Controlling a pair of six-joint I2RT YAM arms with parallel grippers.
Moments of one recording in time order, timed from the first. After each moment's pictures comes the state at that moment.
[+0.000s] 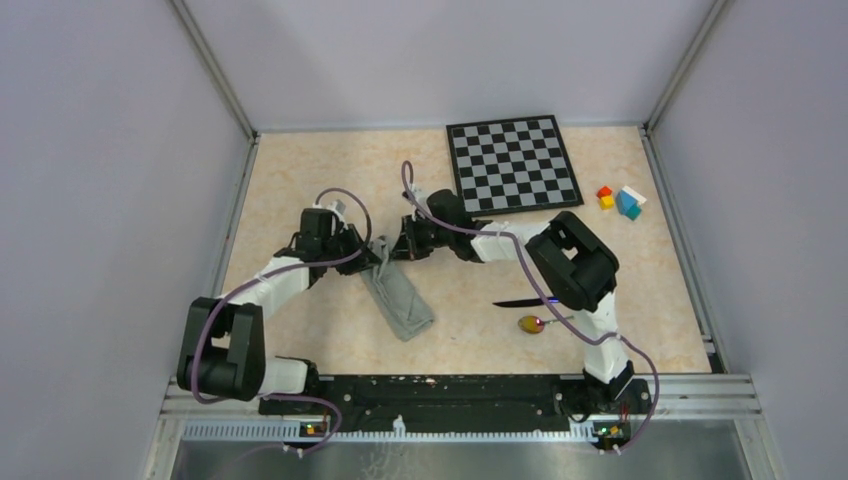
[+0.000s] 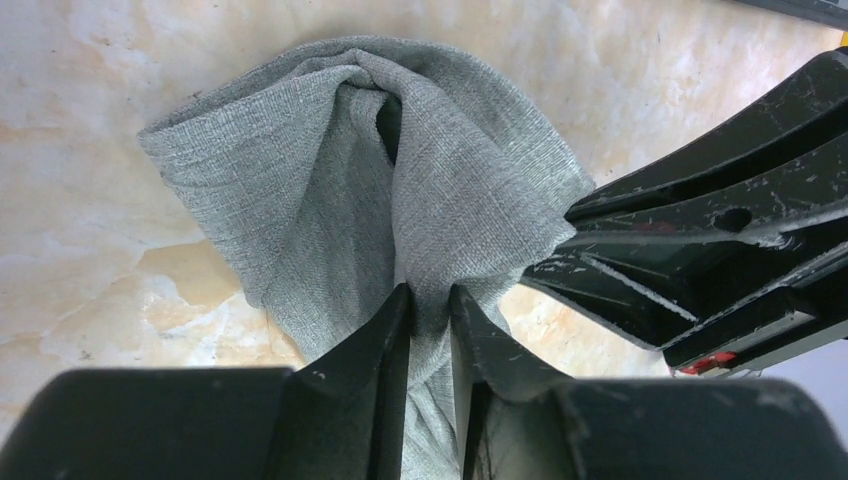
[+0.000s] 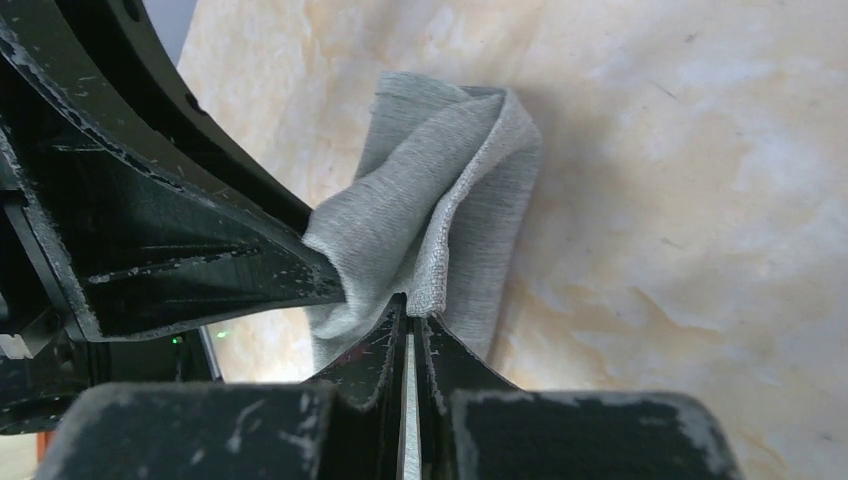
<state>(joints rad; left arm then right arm) -0.16 1.36 0.65 -0.13 0.37 -0.62 0.77 2.09 1.27 0.29 -0.51 0.55</state>
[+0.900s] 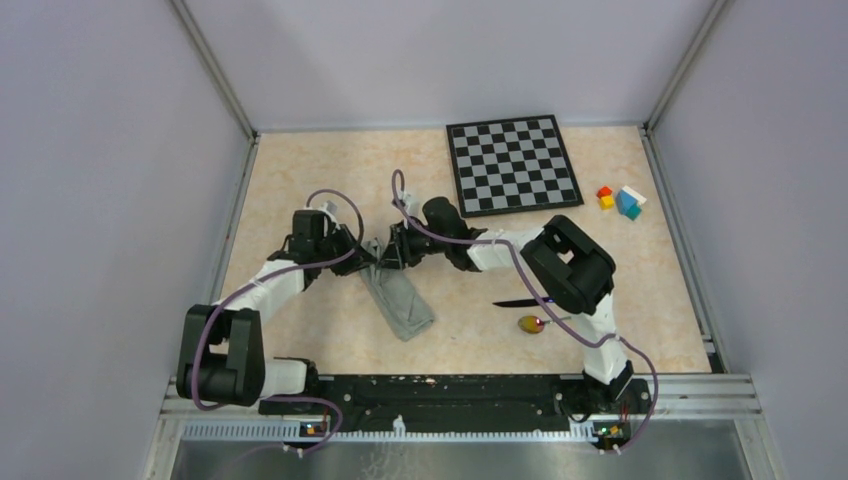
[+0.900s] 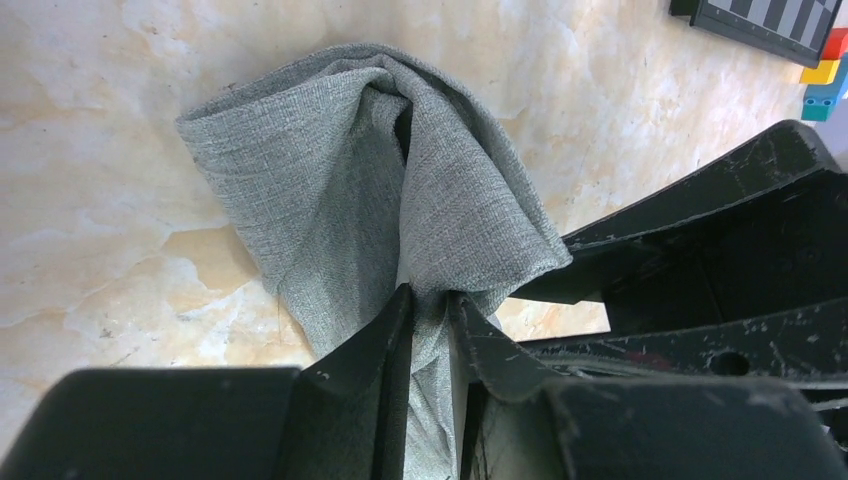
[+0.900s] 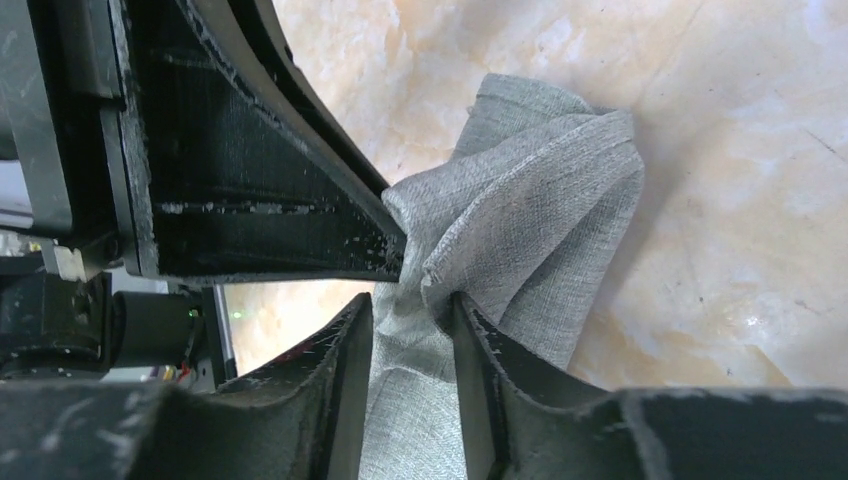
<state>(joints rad) -0.12 1.32 0.63 -0.13 0.40 -0.66 0.82 2.09 1.24 0.43 -0.57 0.52</state>
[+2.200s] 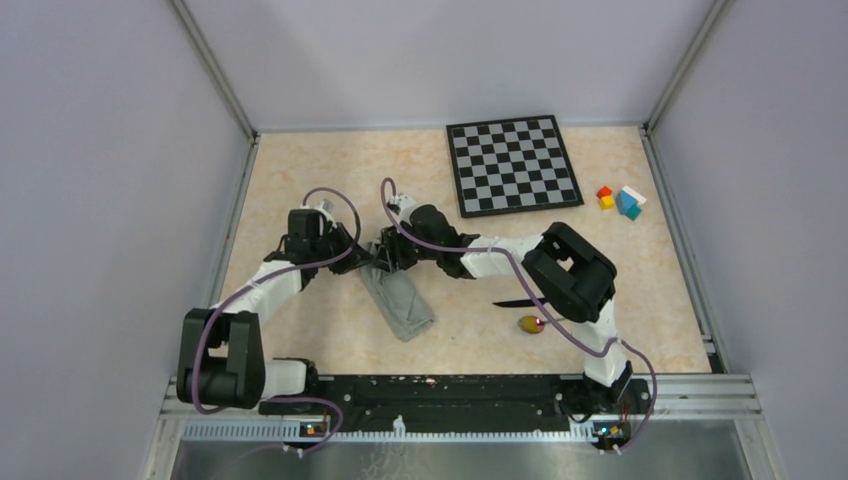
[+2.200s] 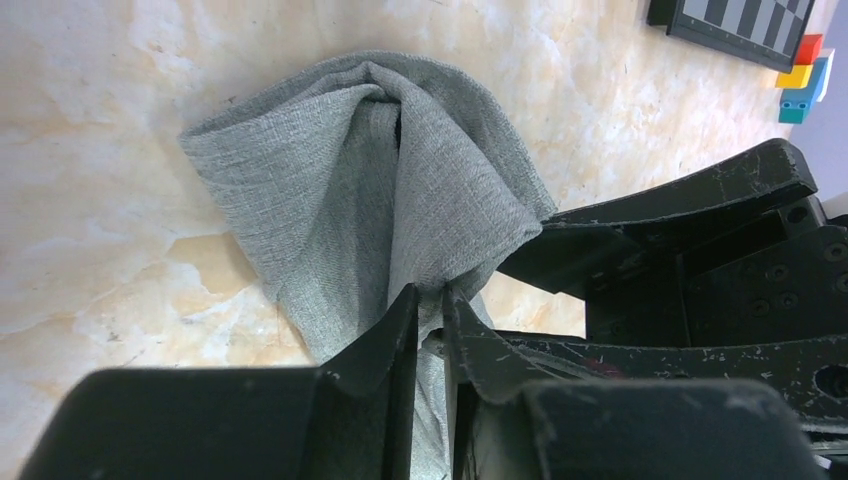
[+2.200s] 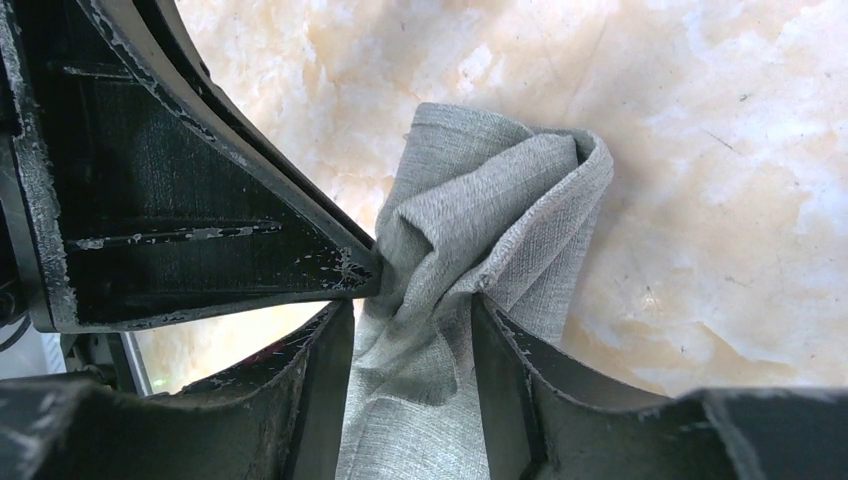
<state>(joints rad) -0.10 1.31 0.63 -0.12 0.44 -0.66 0.90 2.05 1.24 0.35 -0.27 0.47</state>
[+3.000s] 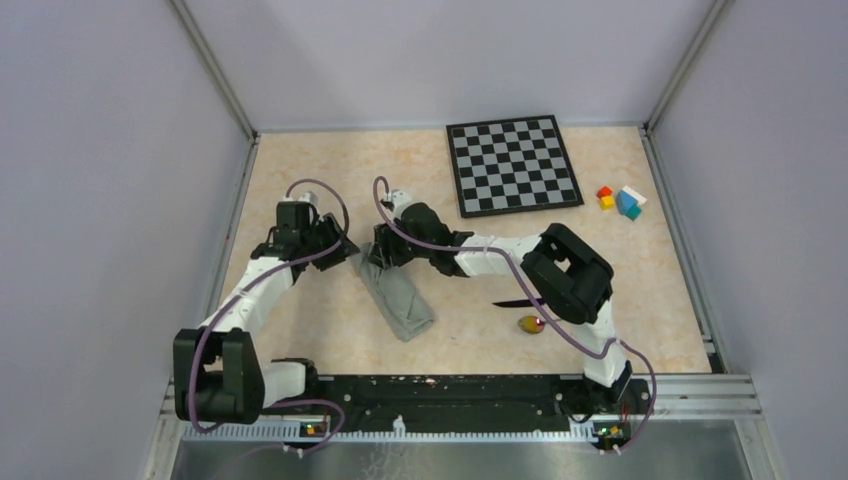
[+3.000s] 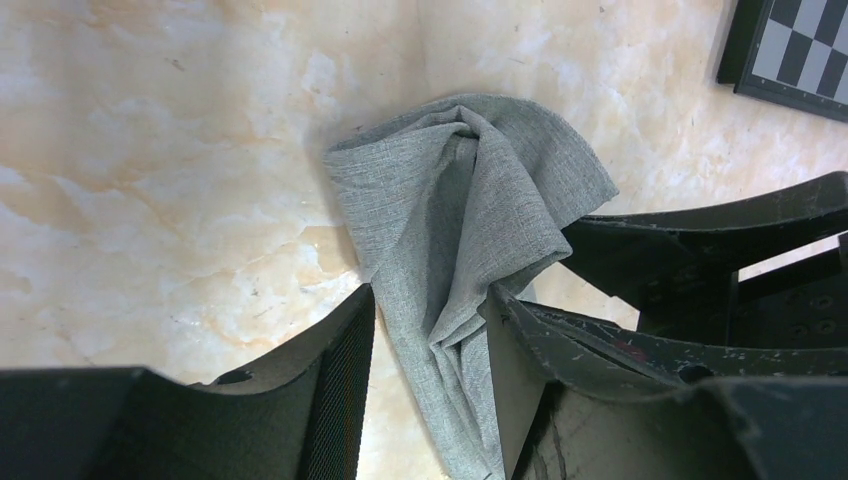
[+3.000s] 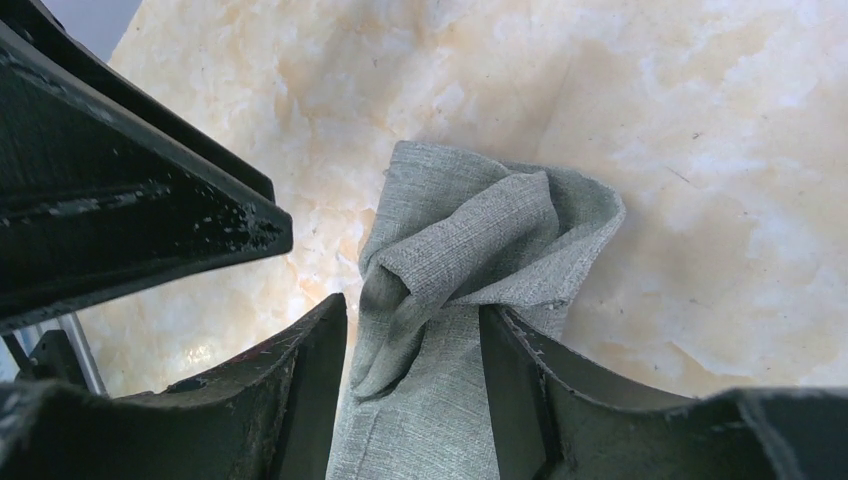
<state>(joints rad) -0.06 1.24 0.74 -0.34 0.26 -0.56 0.92 2.06 1.31 0.27 -0.16 0.44</state>
